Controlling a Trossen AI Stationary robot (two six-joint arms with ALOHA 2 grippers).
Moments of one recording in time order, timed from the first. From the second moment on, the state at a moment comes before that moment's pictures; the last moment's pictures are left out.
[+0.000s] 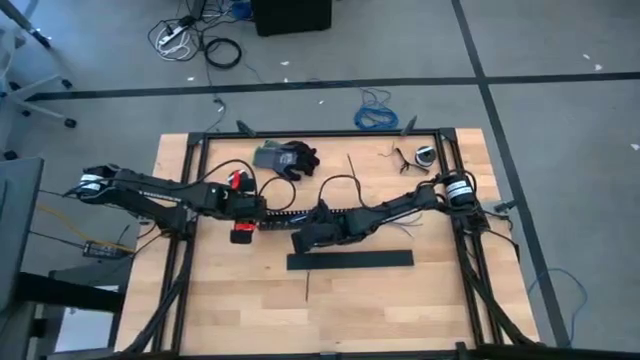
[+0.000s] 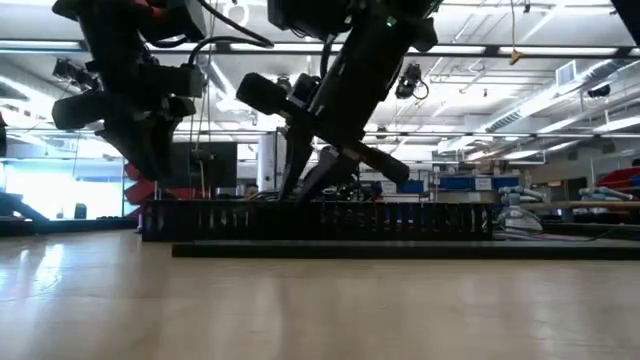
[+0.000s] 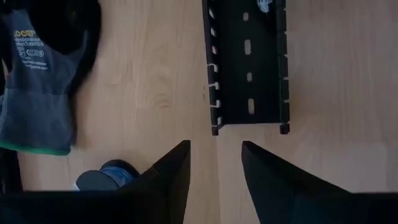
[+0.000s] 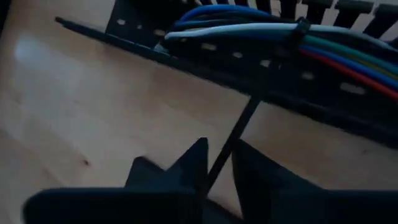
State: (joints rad) left arm -0.05 1.22 0.77 -0.83 -0.32 0.07; right arm 0.16 2.07 1.49 -0.41 0.32 1.30
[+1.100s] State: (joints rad) left arm -0.05 1.22 0.77 -0.83 -0.32 0.07; right arm 0.11 2.07 1.66 -0.69 0.30 1.20
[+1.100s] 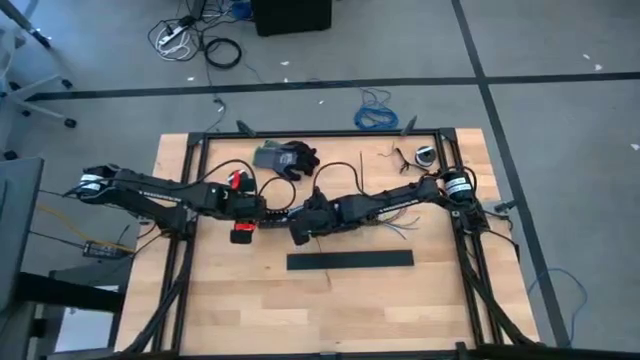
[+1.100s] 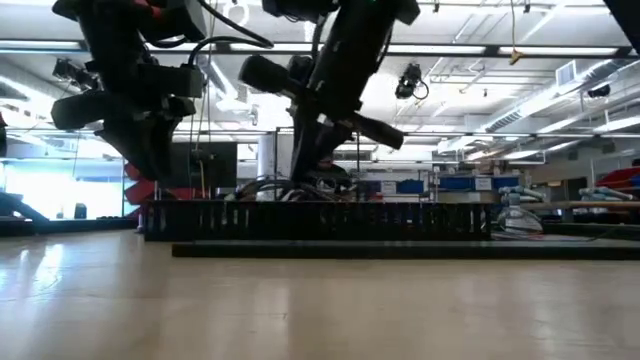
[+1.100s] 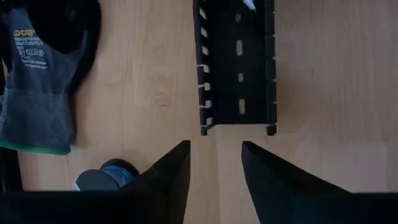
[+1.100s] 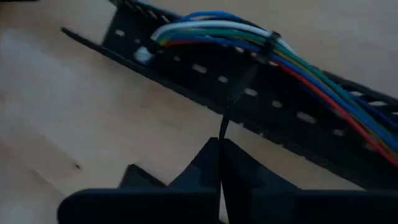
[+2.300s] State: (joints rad) left arm -0.05 1.22 0.77 -0.84 -0.31 0.07; right arm 0.08 2.08 1.62 -0.61 0.19 1.12
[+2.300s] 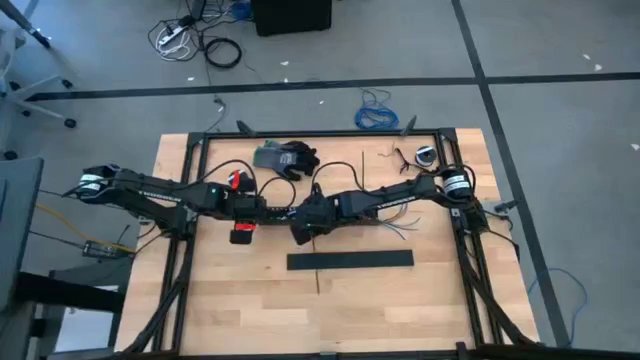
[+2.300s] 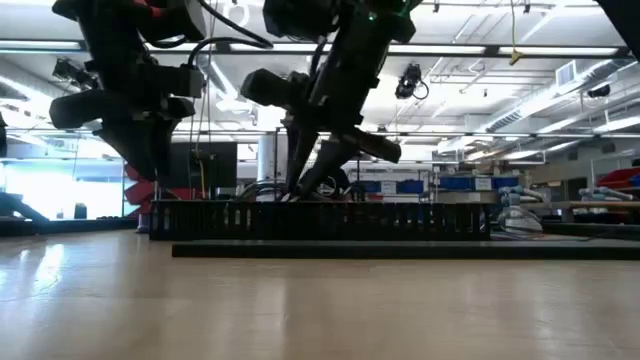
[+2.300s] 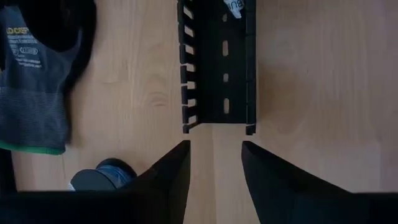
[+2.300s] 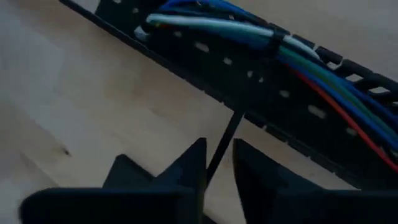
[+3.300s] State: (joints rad) left arm -0.05 1.22 0.77 -0.76 -0.29 -0.01; right arm 0.13 1.99 1.78 -0.92 0.48 0.96
